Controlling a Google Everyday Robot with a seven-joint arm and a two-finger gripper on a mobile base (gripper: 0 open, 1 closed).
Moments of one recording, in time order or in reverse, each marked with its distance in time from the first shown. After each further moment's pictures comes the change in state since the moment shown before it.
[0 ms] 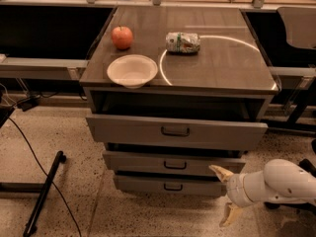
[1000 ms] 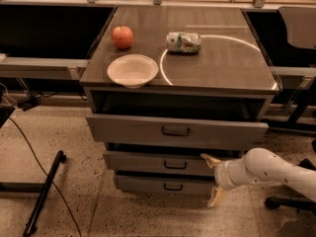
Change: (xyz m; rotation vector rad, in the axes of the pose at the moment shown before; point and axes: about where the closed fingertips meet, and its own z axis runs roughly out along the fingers) arm 0.027 -0.061 0.059 0.054 0.000 -0.008
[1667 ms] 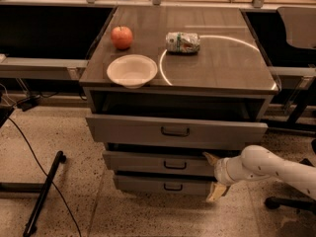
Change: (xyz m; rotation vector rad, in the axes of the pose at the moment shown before) arm 0.032 -0.018 0.031 -0.013 0.024 0.094
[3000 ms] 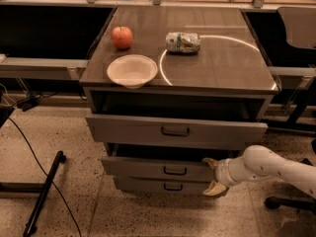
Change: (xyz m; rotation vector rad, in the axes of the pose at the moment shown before) arm 0.006 0.010 -0.007 -0.025 0.007 0.056
